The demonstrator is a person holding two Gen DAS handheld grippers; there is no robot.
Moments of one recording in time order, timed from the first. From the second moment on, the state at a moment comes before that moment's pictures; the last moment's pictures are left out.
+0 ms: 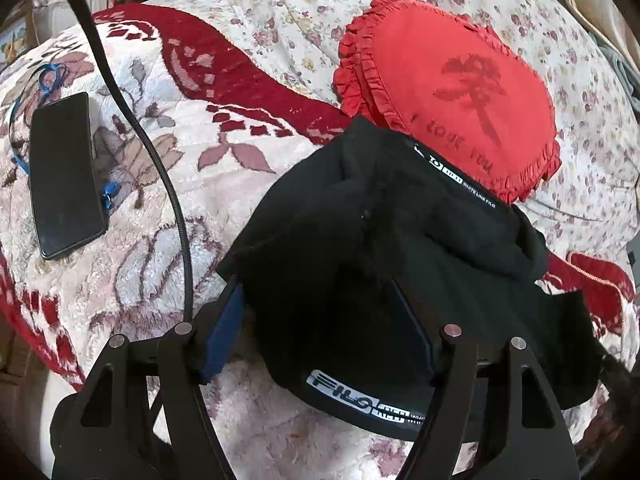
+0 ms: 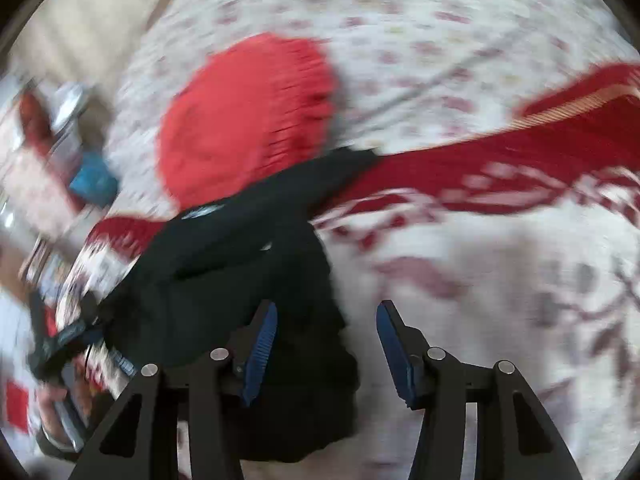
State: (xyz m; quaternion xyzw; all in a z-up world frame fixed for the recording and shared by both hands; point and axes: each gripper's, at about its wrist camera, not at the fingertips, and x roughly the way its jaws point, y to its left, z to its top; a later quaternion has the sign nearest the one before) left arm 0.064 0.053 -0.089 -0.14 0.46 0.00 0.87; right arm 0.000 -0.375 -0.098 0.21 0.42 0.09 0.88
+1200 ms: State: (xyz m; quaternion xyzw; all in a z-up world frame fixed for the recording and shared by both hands) left arm 0.063 0.071 -0.104 -0.21 0.47 -0.02 0.86; right arm -0.014 -0.445 -0.098 0.18 0.43 -0.04 0.88
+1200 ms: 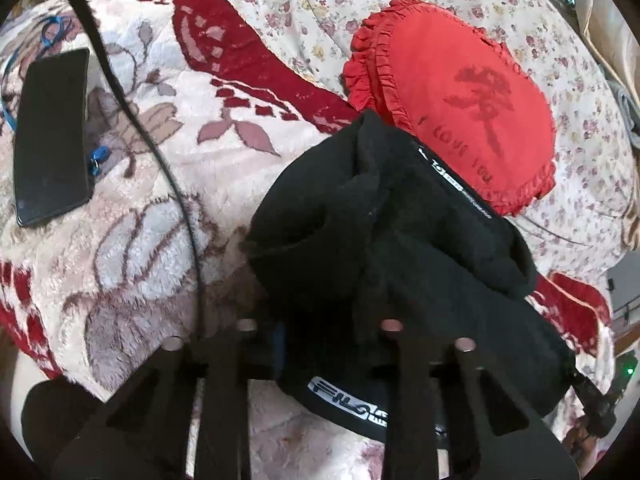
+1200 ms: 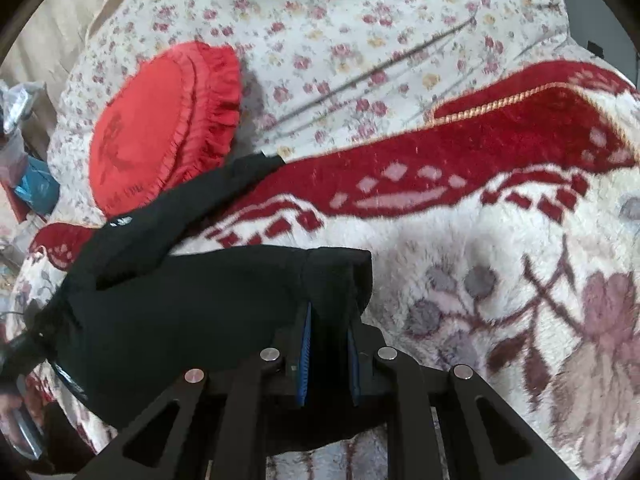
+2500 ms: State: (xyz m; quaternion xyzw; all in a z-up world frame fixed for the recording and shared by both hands) left arm 0.017 0.093 -0.044 -0.15 0.44 -0.01 0.89; right arm 0.035 -0.342 -0.051 0.14 0.43 0.12 0.88
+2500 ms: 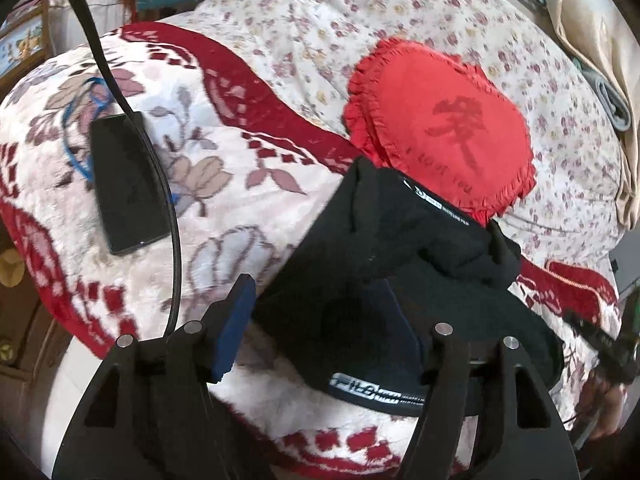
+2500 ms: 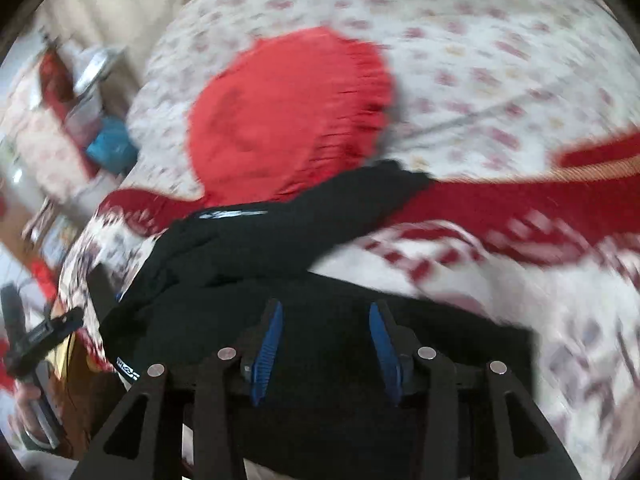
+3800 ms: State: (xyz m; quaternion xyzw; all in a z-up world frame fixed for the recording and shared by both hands) left arm 0.114 0.060 -0.109 -0.09 0.47 -0.04 0.88; right arm 0.255 -0.168 -0.114 -0.05 0.51 0.26 0.82
